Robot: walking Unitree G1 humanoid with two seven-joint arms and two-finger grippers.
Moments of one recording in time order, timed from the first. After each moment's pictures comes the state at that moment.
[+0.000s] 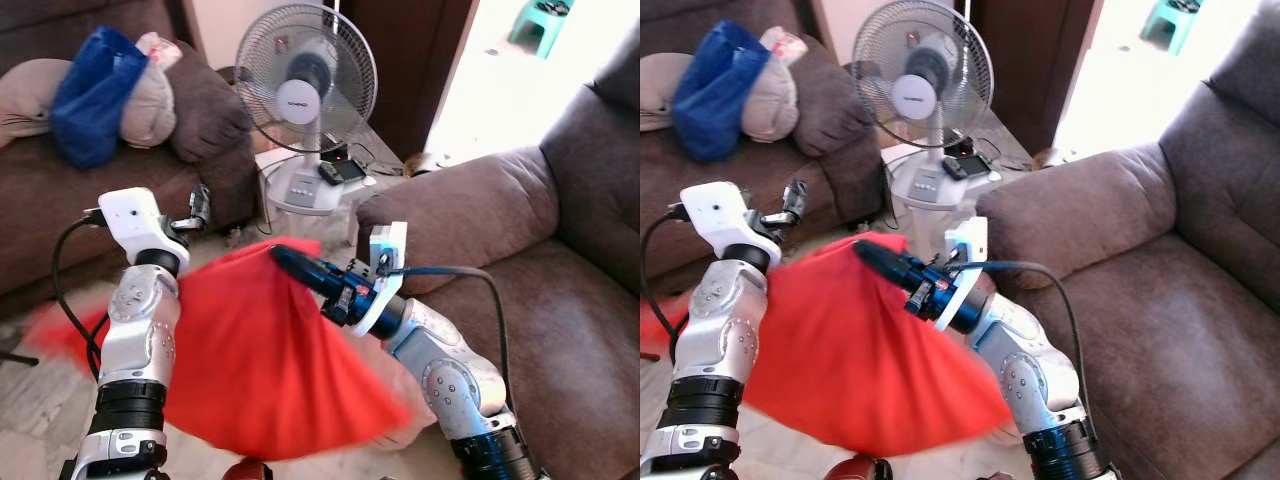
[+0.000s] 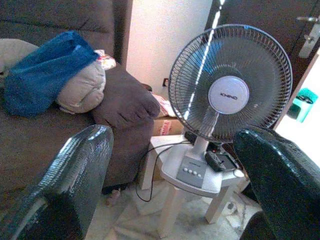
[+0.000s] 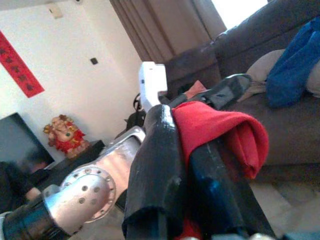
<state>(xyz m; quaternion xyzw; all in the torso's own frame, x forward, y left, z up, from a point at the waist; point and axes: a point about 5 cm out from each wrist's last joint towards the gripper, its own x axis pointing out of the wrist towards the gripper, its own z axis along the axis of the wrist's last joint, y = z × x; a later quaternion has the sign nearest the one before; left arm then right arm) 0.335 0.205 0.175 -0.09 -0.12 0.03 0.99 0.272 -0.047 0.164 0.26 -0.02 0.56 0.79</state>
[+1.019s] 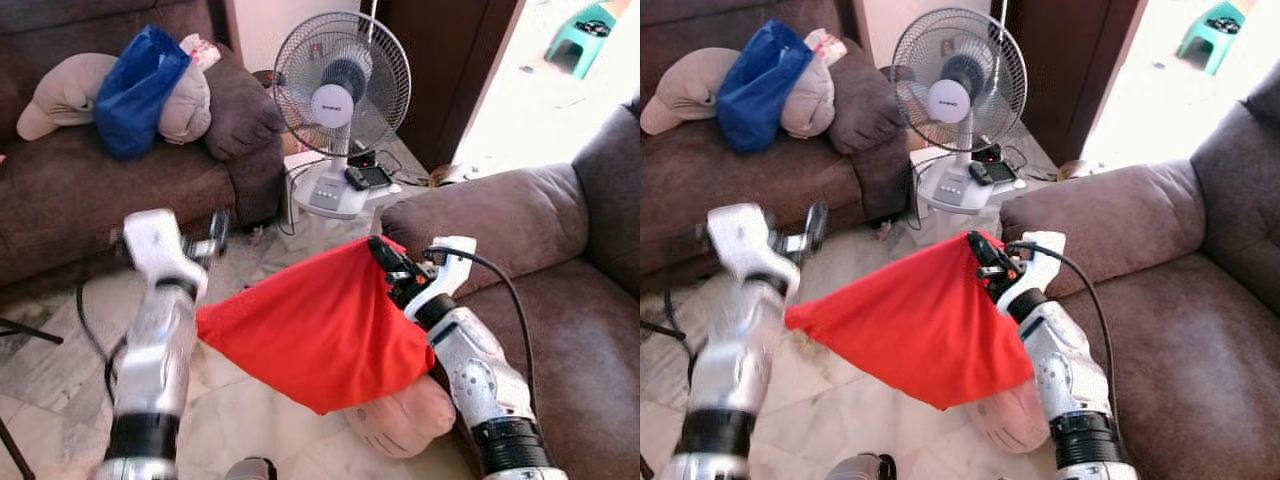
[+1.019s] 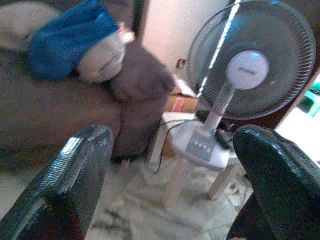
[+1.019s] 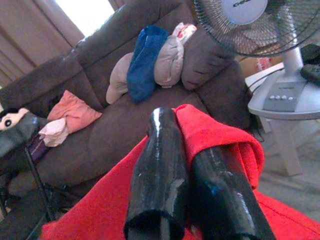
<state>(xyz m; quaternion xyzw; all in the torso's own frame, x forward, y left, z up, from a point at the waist) 0.310 0.190 0.137 -0.12 -0.06 0.02 0.99 0.314 -0.129 0.109 0.24 0.03 0.25 0.94</state>
